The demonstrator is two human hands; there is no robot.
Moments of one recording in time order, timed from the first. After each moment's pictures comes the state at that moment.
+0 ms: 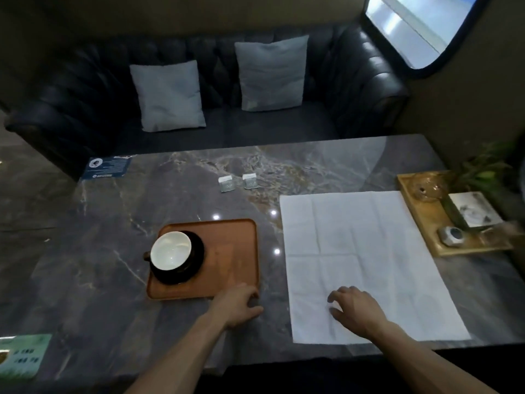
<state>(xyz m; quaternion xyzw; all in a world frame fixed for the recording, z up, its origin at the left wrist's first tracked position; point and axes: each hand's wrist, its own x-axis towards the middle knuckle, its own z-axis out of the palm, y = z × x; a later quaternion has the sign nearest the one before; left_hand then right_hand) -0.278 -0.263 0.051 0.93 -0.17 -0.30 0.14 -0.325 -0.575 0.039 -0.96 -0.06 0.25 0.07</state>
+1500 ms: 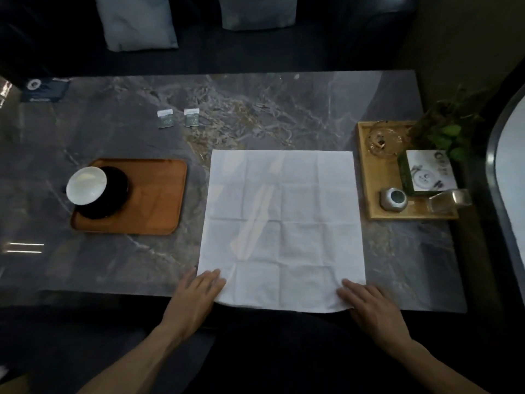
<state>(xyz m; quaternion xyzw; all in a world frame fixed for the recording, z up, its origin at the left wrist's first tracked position) -0.414 -0.408 0.017 0.96 -0.25 -0.14 -0.02 -0.428 -0.839 0.009 -0.97 -0.18 0.14 0.11</state>
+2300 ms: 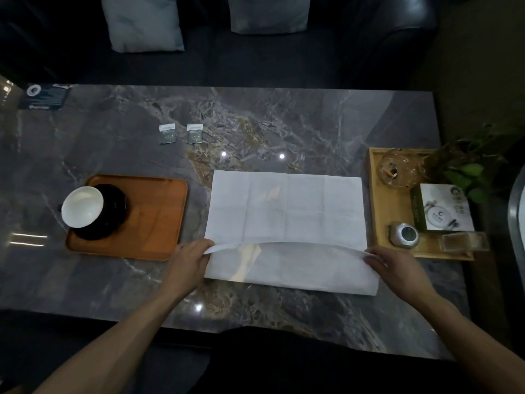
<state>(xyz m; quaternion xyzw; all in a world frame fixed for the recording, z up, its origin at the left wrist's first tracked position) -0.273 -0.405 0.034 0.98 -0.05 -0.06 0.20 -0.253 -0.865 0.051 -0.95 -0.01 0.19 0.26</state>
